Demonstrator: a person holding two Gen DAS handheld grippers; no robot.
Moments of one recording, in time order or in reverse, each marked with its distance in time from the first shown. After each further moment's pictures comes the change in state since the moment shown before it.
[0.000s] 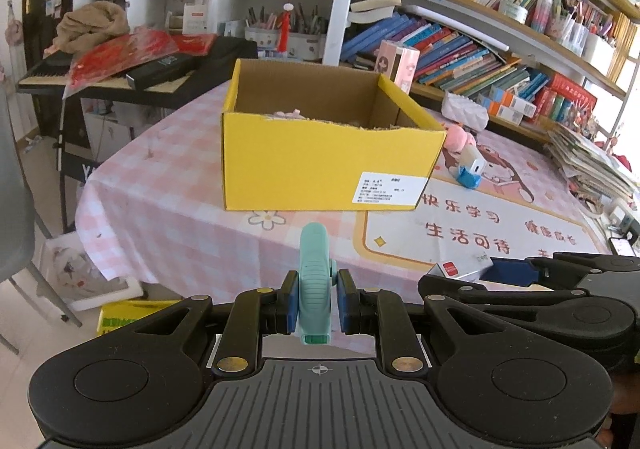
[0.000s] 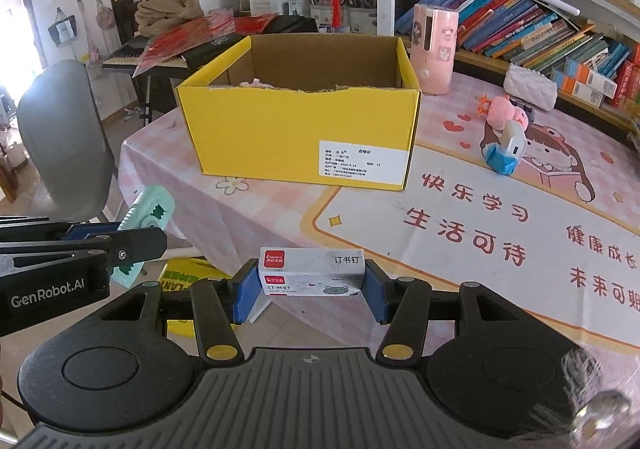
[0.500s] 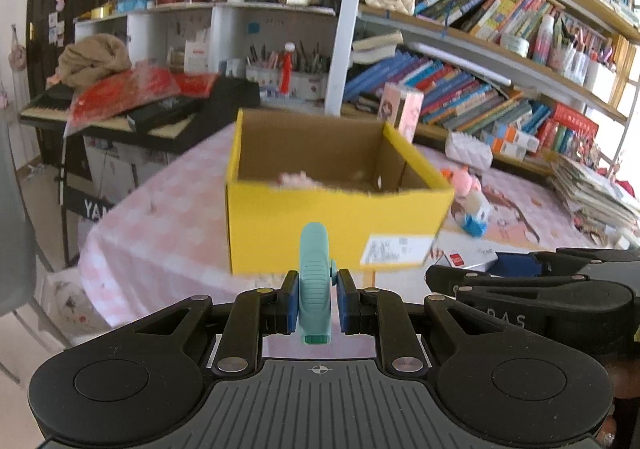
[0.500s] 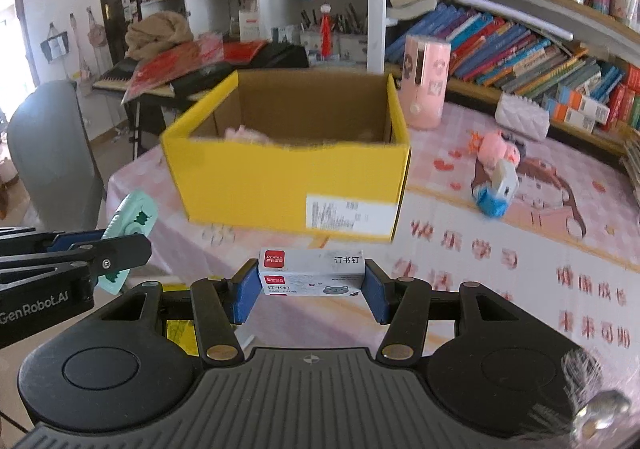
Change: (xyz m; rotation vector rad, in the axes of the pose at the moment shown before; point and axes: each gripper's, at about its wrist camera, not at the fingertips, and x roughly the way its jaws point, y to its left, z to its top) left arm 0.005 0.004 0.040 0.013 -0.111 0.012; right arm 0.008 -0.007 0.044 0.003 -0.086 -0.029
